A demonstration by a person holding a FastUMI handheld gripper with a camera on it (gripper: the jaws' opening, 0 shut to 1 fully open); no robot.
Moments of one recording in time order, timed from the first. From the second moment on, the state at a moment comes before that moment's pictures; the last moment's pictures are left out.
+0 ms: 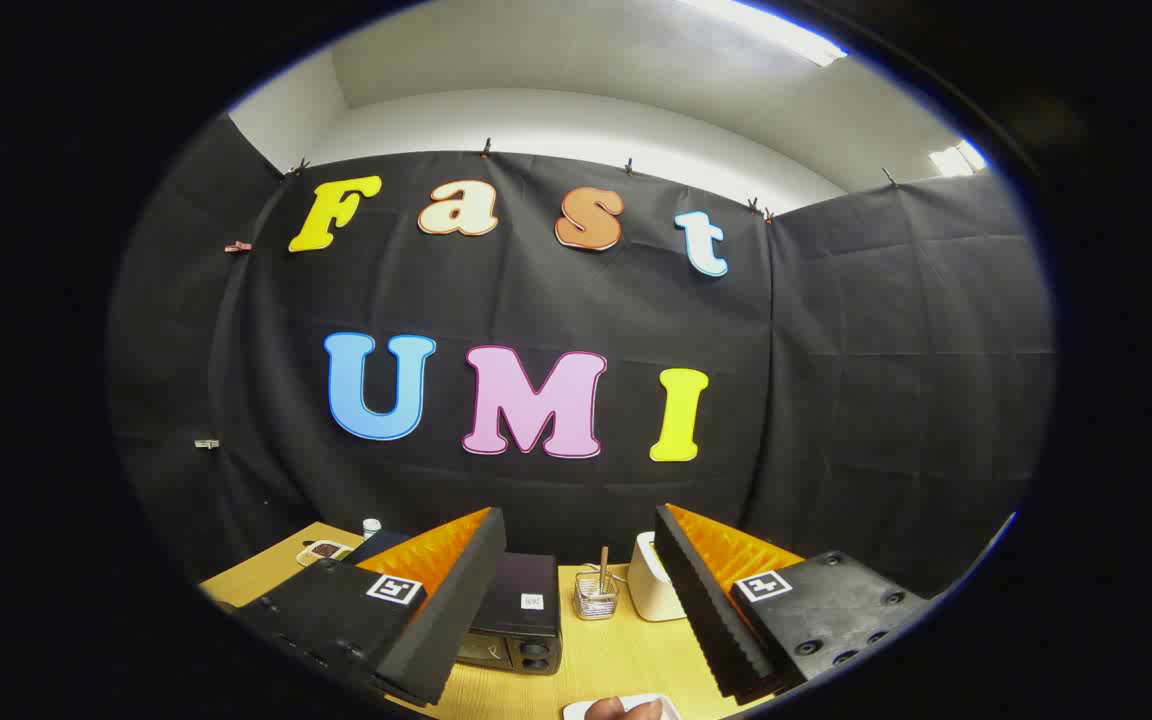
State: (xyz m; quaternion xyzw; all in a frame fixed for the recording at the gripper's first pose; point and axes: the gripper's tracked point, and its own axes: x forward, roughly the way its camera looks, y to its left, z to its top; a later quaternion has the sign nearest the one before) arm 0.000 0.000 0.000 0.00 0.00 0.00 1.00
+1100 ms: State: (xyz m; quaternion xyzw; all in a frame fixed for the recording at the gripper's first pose) arm 0.001 0.026 -0.005 0.01 0.00 0.01 1.00
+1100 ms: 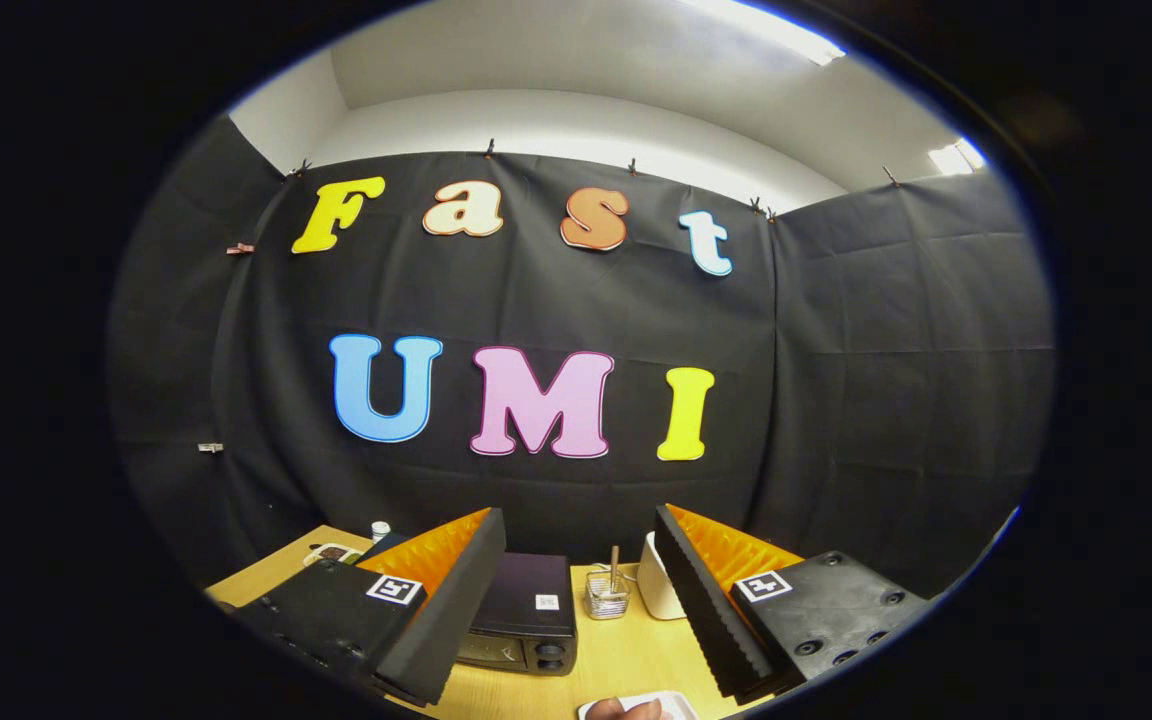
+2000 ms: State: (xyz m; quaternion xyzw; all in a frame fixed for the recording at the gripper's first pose) arm 0.037 0.179 -0.146 0.04 0.15 0.08 0.98
